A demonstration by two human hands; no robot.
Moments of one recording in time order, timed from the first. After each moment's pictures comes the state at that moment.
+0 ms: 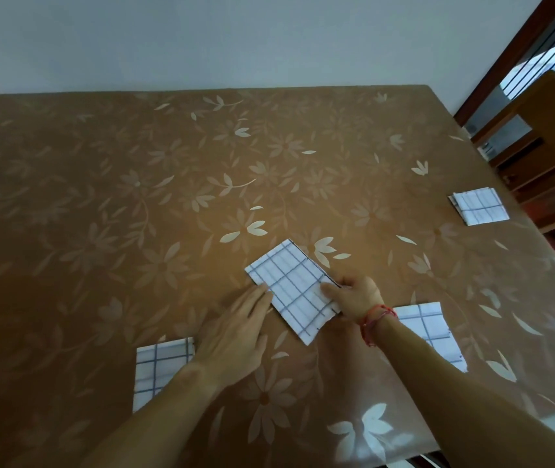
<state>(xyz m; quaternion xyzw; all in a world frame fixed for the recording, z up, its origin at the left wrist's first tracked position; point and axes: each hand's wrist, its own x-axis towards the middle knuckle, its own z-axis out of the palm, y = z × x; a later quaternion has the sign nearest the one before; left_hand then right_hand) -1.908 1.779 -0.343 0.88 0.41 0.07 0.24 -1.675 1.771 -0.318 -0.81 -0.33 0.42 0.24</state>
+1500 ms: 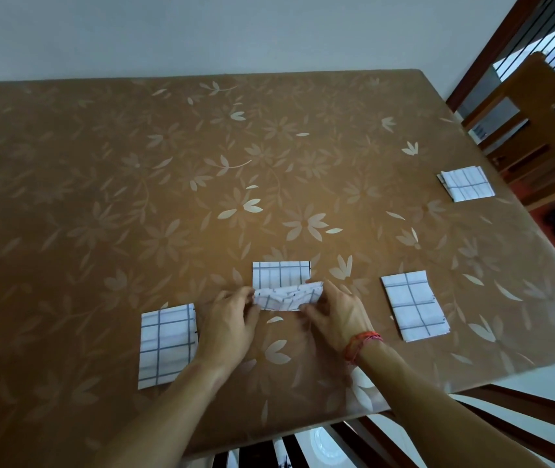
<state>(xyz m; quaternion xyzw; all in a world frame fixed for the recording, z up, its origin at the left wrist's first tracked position) -1.909 1.734 -0.338 0.75 0.56 0.20 0.28 -1.705 1.691 -0.345 -0.76 -0.58 0.24 0.18</state>
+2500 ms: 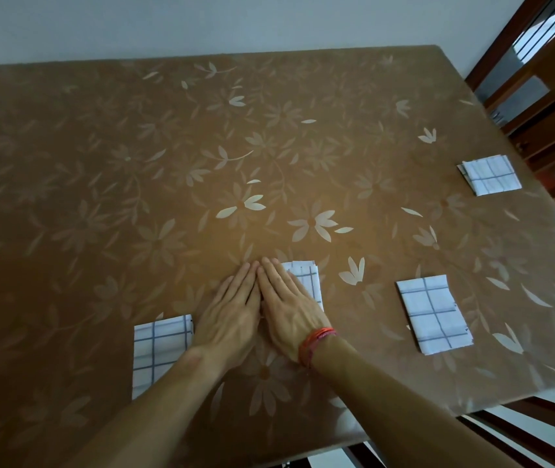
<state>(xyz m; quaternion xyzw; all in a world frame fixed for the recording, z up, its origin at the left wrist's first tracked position) -1.913 1.770 -0.380 0.89 0.44 0.02 0.10 -1.766 1.736 -0.371 -0.63 -0.76 0.15 0.10</state>
